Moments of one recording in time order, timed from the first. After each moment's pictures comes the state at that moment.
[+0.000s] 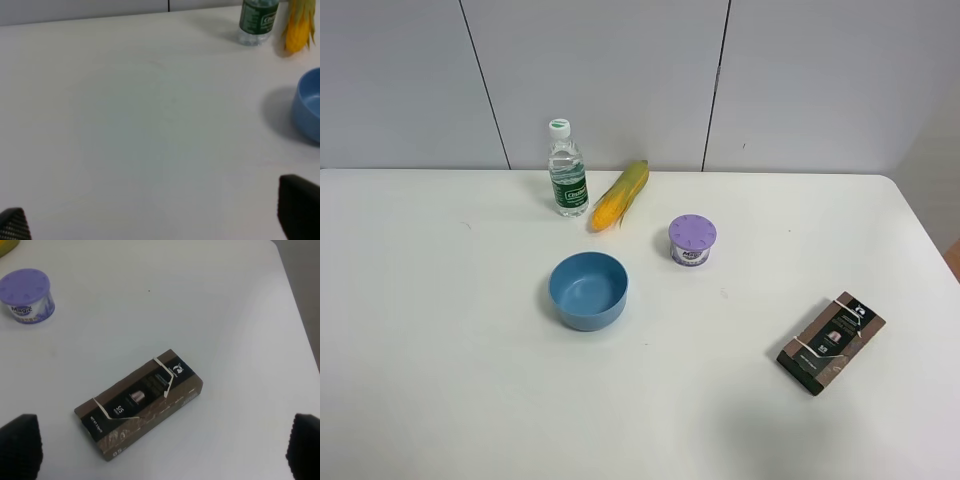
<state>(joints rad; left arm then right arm) 0.00 -0.01 -0.51 0.01 1.06 0.01 -0.07 0.00 -0.50 0.06 1.06 -0.11</state>
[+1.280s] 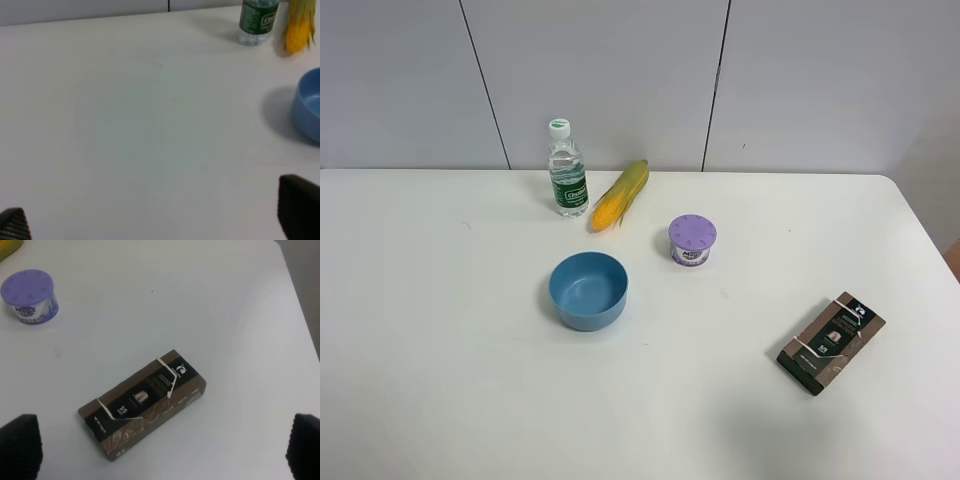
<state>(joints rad) 0.00 -0.01 -0.51 0.01 1.06 0.01 -0.07 0.00 -0.50 0.07 1.06 -0.11</state>
